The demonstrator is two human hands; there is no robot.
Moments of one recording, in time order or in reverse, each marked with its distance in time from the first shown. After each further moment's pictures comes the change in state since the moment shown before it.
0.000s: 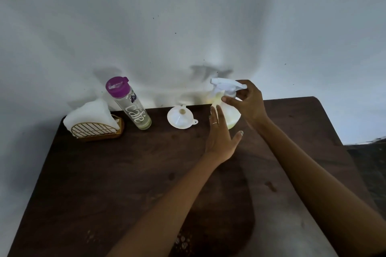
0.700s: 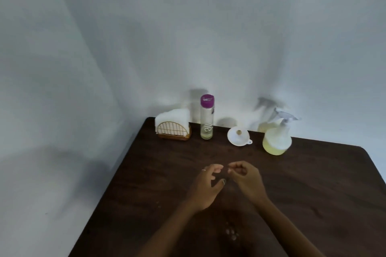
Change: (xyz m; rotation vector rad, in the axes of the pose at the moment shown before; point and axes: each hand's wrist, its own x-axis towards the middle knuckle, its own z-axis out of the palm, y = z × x) left_hand -0.199 -0.099 -0.123 -0.154 0.132 -0.088; right_hand -0.200 -0.048 0.113 -0.175 -0.284 0.185
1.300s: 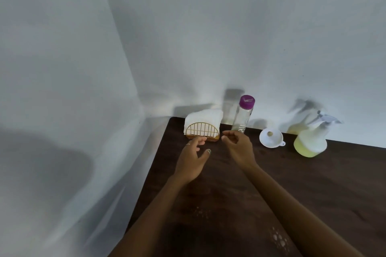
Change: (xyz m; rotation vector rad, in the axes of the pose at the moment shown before) left_hand 0.019 -0.070 -0.163 -0.041 0.212 0.026; right_hand 0.042 -0.107 0.142 -0.032 0.126 -0.142
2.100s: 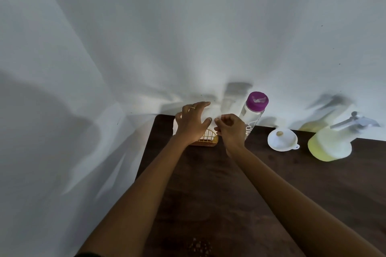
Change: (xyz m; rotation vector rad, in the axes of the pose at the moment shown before) left_hand 0.180 -0.009 0.018 0.423 -0.055 0.128; right_hand 0.124 0.033 0.053 0.236 0.198 0.240
